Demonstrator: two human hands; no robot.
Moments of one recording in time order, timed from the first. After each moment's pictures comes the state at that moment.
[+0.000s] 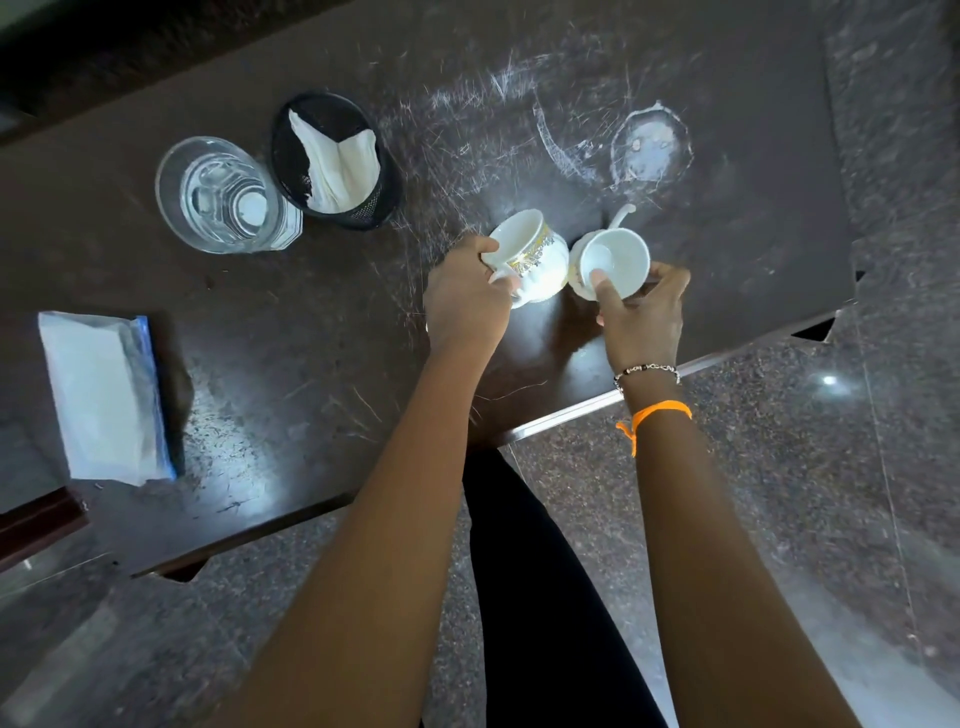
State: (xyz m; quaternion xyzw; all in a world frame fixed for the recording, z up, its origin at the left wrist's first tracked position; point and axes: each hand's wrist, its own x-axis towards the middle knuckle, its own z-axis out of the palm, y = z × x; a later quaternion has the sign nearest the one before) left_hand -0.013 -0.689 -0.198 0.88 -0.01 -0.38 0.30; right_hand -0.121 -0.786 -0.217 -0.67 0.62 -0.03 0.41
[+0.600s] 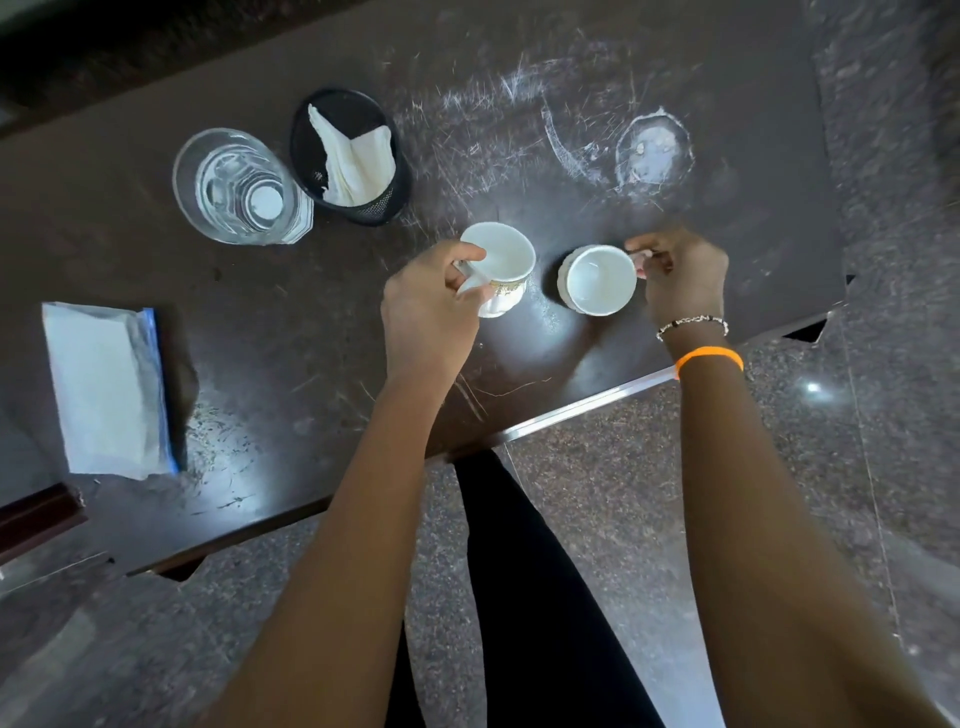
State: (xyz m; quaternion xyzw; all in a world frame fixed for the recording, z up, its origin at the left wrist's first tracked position) left_hand -0.007 -0.645 -0.172 0.89 -0.08 -0.29 0.34; right_hand -0.116 -0.835 -0.217 -0.81 0.48 0.02 0.34
